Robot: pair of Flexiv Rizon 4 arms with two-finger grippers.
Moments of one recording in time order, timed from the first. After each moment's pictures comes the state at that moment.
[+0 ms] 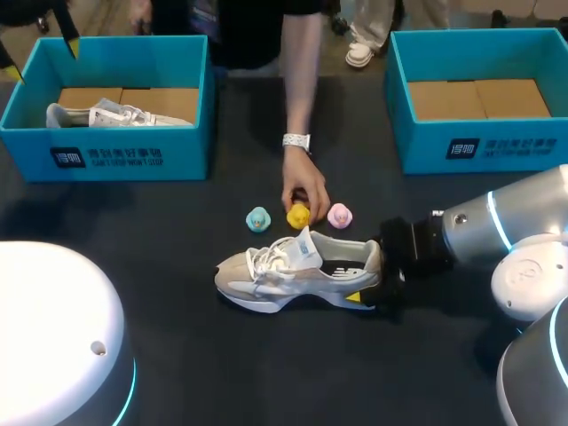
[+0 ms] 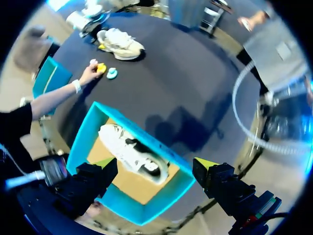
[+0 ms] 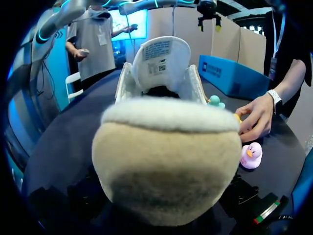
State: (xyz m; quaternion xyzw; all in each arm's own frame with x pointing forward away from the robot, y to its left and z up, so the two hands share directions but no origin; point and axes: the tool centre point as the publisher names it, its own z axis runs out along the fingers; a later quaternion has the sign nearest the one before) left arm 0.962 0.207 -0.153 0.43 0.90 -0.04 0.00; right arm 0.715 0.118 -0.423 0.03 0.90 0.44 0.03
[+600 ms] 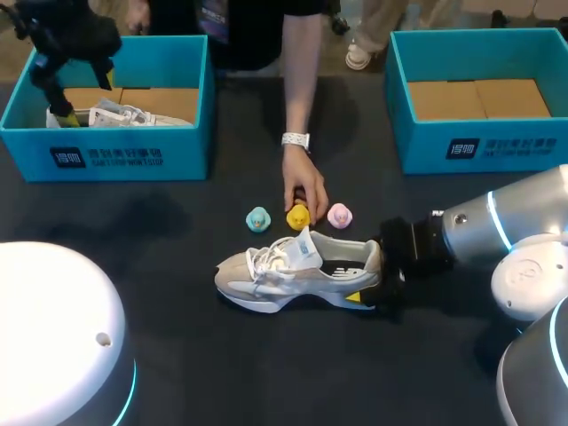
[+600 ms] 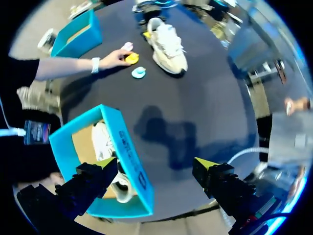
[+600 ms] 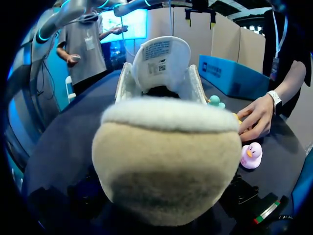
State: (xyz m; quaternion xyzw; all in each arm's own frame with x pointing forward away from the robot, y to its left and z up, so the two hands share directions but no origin) left arm 0.881 0.129 -0.171 0.15 0.99 0.00 0.00; right arm 0.715 0.118 -0.423 0.03 0.90 0.44 0.02
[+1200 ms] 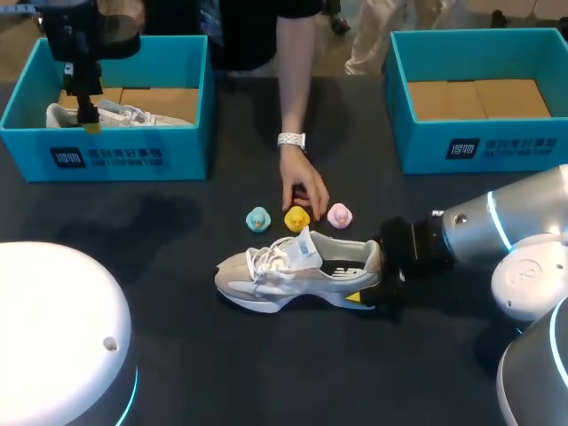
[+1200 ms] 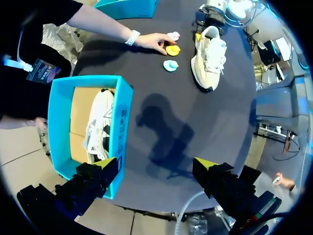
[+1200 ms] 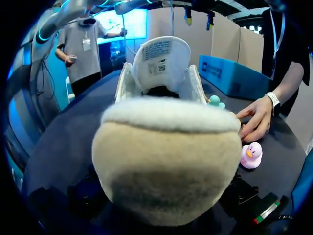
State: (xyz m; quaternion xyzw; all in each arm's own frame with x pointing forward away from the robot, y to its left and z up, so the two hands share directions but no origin) left arm 0.873 0.125 -0.172 -0.08 1.00 0.04 -0.01; right arm 0.715 0.118 -0.423 0.03 0.90 0.44 0.02
